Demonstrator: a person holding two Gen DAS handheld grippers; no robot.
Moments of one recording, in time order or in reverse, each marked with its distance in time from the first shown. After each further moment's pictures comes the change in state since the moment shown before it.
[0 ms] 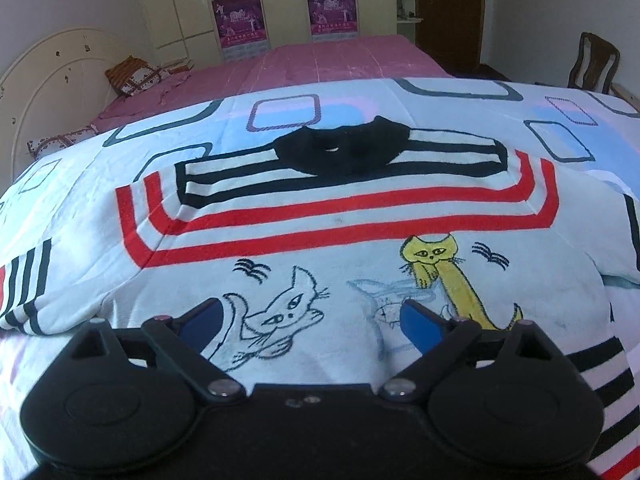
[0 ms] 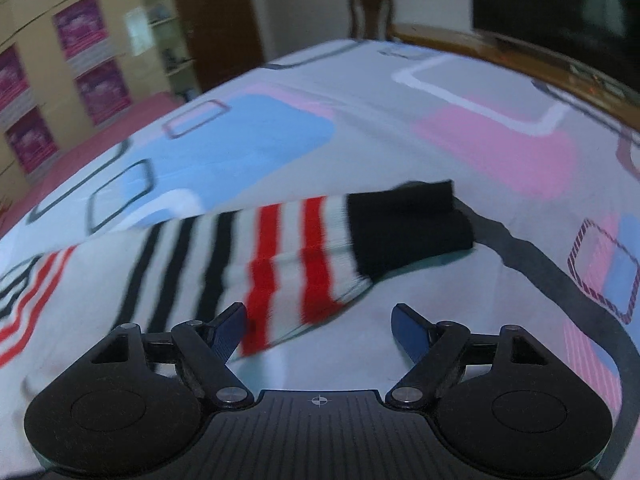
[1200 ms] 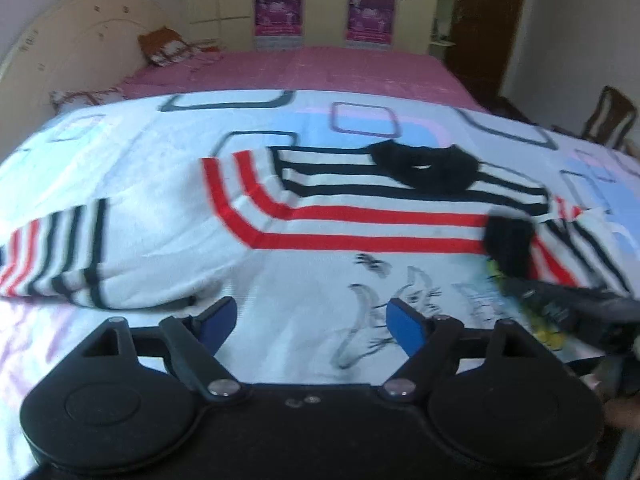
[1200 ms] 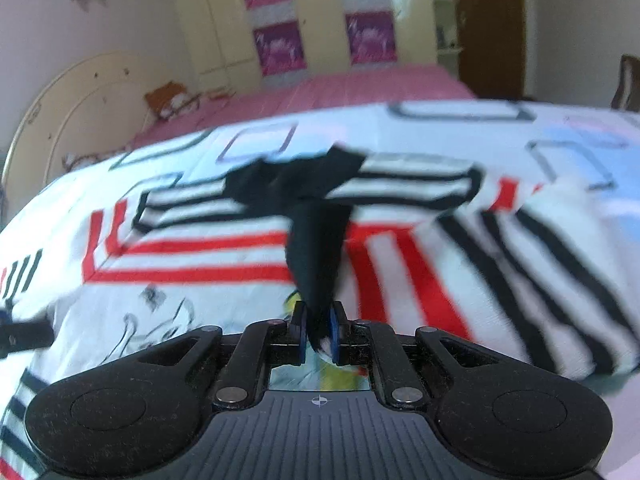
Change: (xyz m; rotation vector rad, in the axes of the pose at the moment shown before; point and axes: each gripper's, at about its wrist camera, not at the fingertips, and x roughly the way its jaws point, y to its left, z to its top) left arm -0.016 0.113 -0.010 -0.164 -0.011 -0.077; right arm -0.070 0.311 -0.159 -0.561 0.087 0.553
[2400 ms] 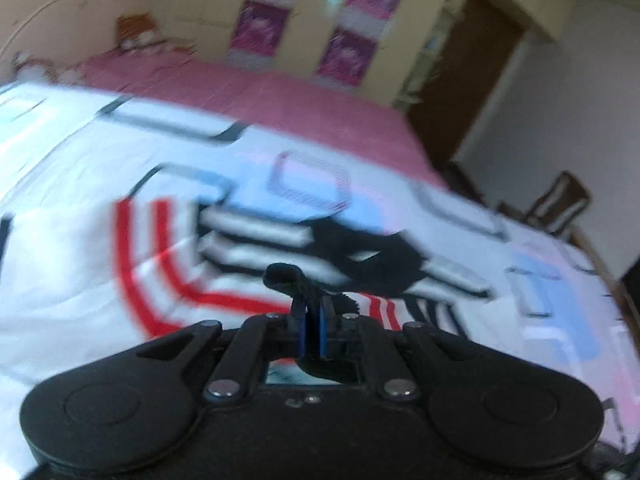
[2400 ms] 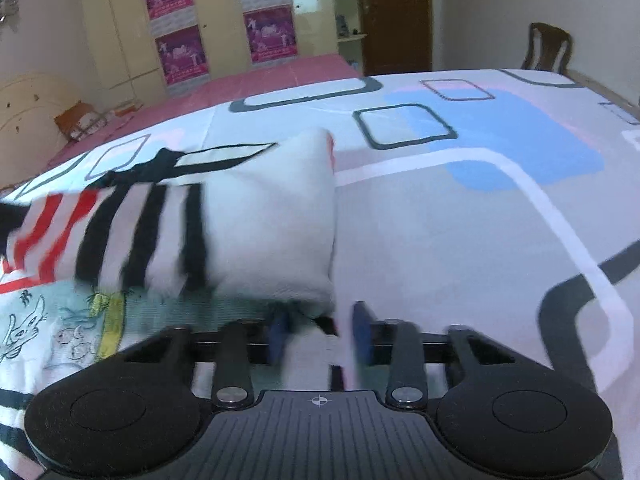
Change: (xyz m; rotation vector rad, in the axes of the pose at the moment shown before) left arm 0.055 0.003 0.050 -0.194 -0.080 -0.197; right arm -0.050 -0.130 -0.012 0.132 -0.010 -0.225
